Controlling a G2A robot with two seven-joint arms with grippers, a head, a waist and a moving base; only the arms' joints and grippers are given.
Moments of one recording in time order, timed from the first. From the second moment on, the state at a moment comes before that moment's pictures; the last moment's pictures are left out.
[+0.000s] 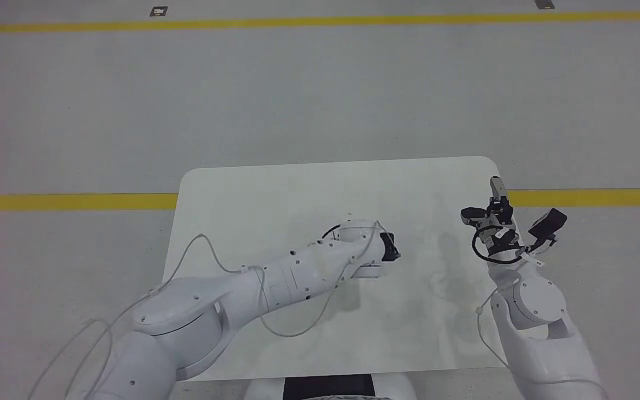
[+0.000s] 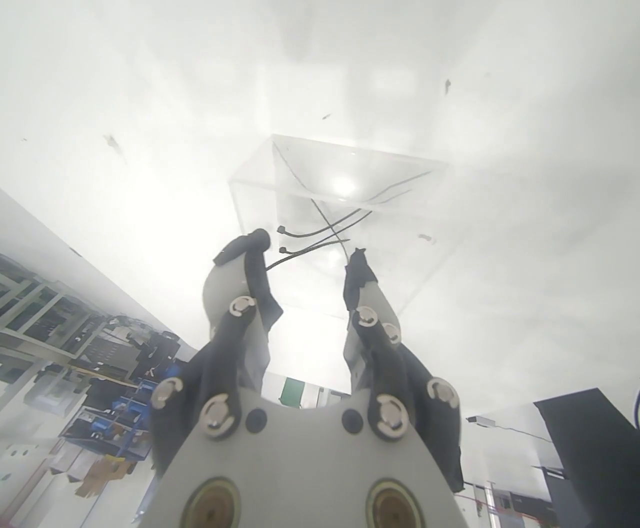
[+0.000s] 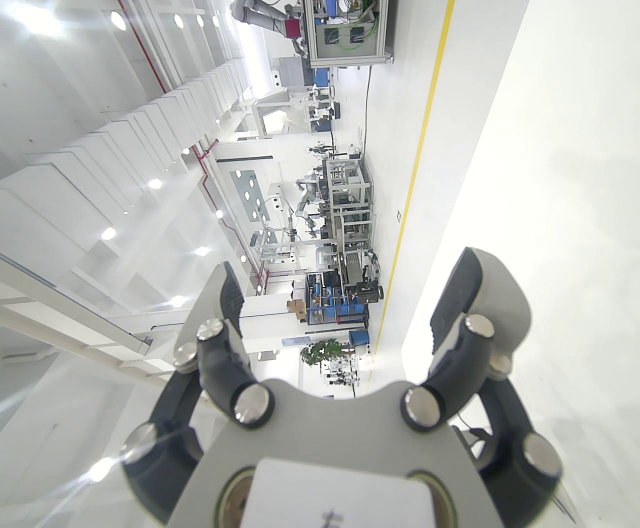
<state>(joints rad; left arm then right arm) 0.62 -1.59 -0.17 -1.11 1.12 -0.34 -1.35 -1.73 -1.15 1.60 -1.80 0.42 0.00 0.00</state>
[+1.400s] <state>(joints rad) 0.54 -1.55 -0.22 -1.18 0.91 -0.18 -1.38 -1.73 -1.15 1.60 -1.80 0.42 0.00 0.00</state>
